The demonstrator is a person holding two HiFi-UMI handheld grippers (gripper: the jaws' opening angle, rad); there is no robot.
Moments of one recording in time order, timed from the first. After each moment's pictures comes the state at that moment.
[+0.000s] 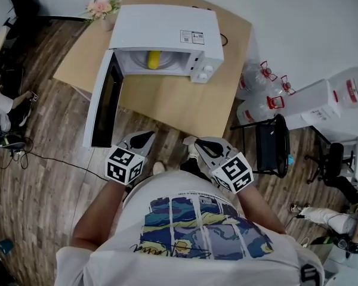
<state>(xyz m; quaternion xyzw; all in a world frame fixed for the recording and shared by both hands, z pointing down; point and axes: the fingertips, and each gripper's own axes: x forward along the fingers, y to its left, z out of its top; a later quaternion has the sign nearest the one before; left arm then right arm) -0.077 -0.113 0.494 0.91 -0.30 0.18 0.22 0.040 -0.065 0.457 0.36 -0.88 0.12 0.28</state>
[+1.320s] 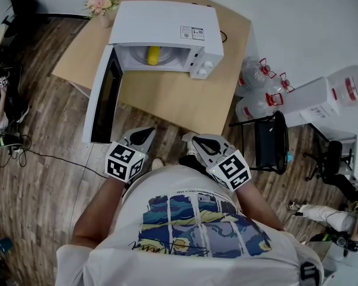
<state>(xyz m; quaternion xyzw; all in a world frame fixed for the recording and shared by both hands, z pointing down) -0.077 -0.109 0.491 0.92 -0.29 0.18 0.21 0.028 -0.059 0.457 0.35 -0.89 0.10 0.28</state>
